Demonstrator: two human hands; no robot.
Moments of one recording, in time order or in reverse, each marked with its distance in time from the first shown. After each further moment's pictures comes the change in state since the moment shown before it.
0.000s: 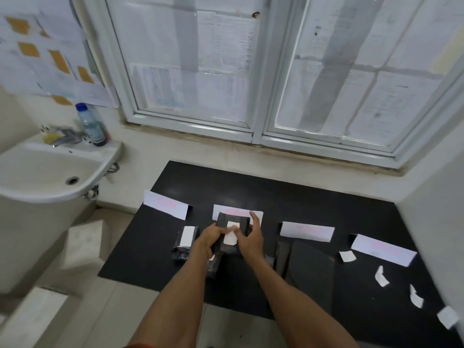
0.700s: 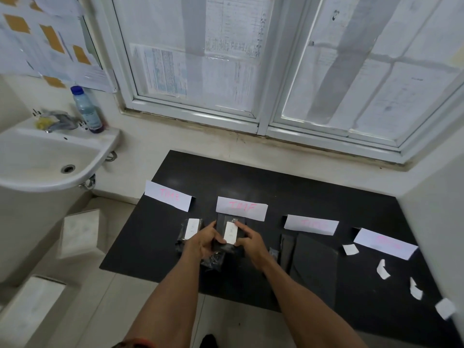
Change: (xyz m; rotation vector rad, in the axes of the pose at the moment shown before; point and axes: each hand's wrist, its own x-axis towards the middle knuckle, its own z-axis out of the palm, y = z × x) left_hand -0.003 -0.007 -0.037 -0.046 -0.142 -0.109; right_hand 0.002 0.026 0.011 0.022 -0.352 0.184
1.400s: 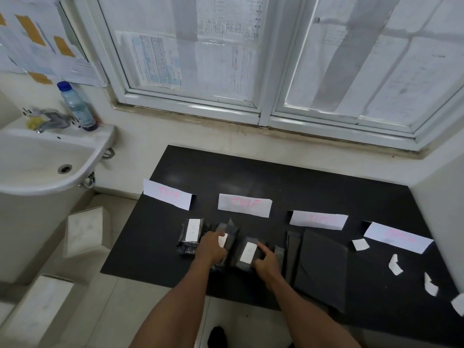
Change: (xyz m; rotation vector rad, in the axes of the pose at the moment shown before) left_hand 0.040 -0.033 -0.014 1.115 0.368 0.176; right_hand 0.002 0.068 -0.016 -0.134 0.229 0.208
